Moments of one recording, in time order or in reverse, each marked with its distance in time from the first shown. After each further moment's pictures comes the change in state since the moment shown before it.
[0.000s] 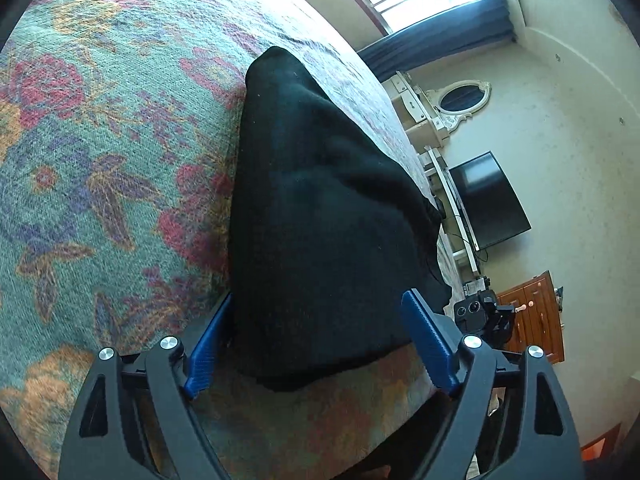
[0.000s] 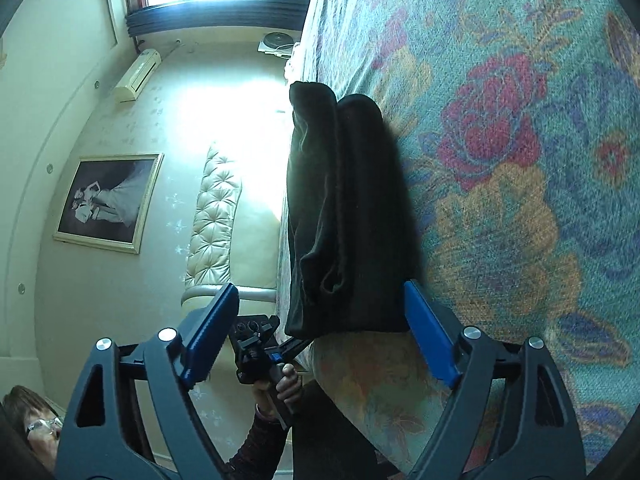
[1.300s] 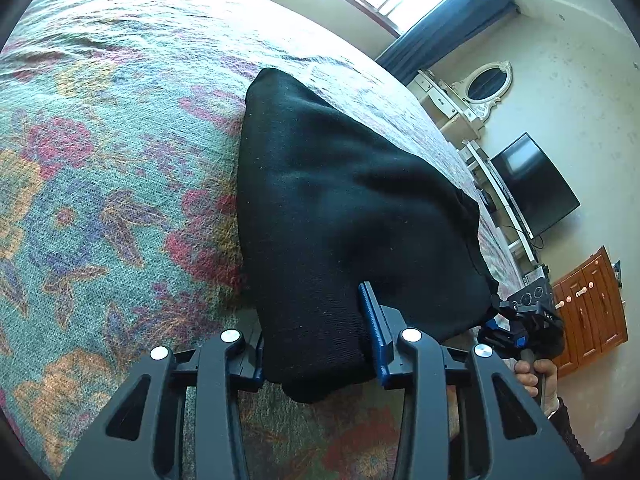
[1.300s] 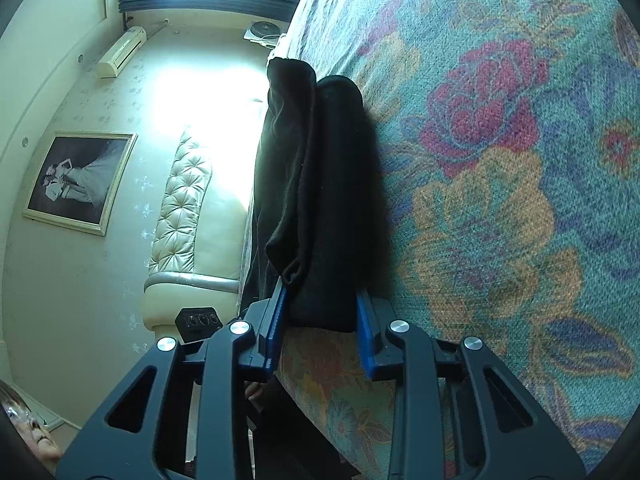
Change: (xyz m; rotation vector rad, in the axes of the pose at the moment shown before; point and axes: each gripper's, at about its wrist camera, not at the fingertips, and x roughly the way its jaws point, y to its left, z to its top) left arm 0.006 -0.014 -0.003 0.138 -0.072 0.222; right arm 0.005 -0.004 -0.005 -0.070 0.021 -0.129
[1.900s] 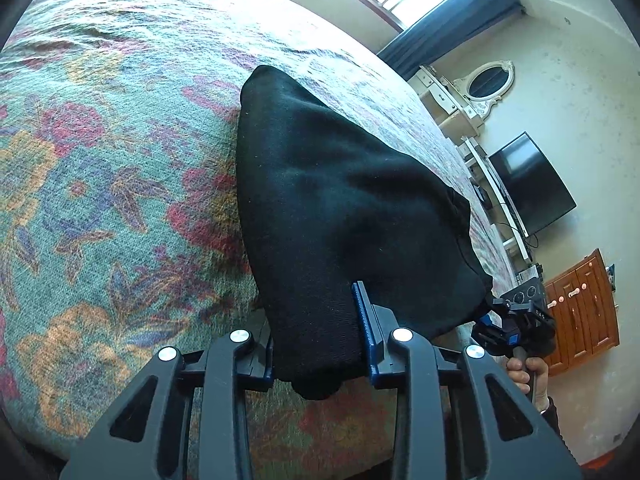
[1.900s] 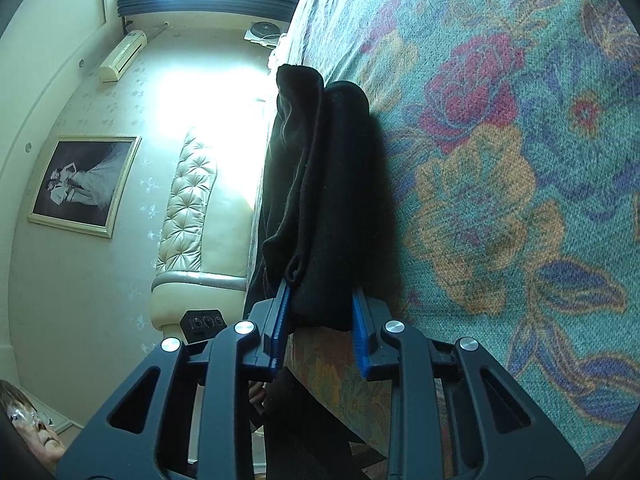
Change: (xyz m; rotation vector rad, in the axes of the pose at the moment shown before) left arm -0.014 0.000 -0.006 -0.034 0.038 -0.020; right arm -0.023 0.000 -0.011 0.023 0.009 0.014
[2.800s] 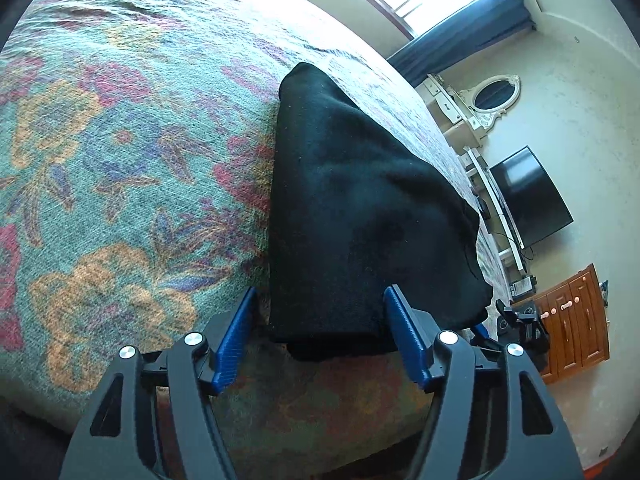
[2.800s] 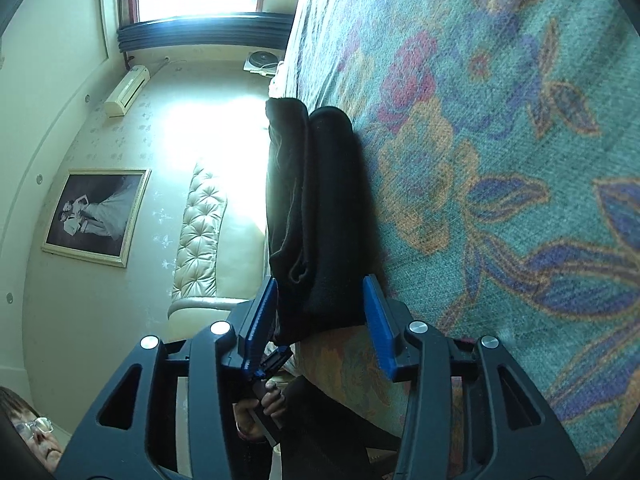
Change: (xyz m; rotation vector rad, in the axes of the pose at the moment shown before) left arm -0.019 0.021 -0.013 -0.064 -0.016 -0.002; right arm -0.043 -0.018 -0.034 0.070 -0.152 0.020
